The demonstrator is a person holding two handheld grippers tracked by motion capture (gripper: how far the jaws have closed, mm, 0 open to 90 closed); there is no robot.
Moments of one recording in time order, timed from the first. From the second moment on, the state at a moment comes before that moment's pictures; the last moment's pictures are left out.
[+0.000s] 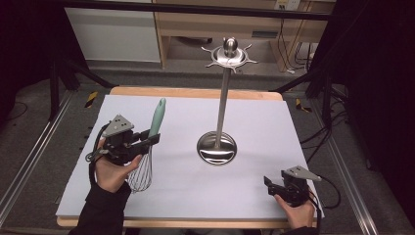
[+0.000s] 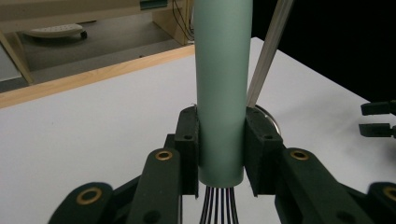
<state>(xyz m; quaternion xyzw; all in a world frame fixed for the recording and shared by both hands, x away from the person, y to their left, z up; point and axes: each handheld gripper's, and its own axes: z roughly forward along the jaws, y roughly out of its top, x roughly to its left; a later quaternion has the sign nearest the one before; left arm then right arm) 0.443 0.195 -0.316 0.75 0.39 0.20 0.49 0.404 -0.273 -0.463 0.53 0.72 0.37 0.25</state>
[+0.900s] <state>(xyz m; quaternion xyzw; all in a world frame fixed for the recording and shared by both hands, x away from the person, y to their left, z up) 0.441 0.161 -0.275 0.74 0.33 0.22 0.54 0.404 -0.274 -0.463 0.53 0.72 0.37 0.25</state>
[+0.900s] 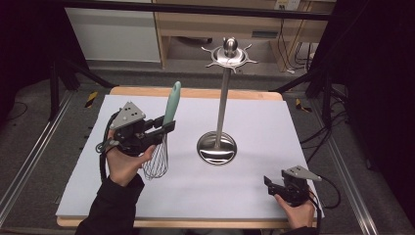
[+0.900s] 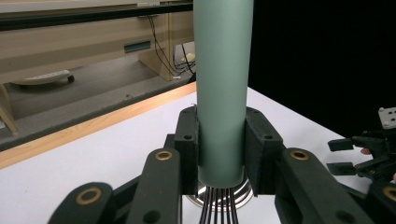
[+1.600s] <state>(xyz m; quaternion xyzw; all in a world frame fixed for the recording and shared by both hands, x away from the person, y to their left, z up) 0.446 0.146 -0.254 0.73 0.32 0.22 0.56 0.405 -0.273 -0.464 0.53 0.72 0.37 0.25</state>
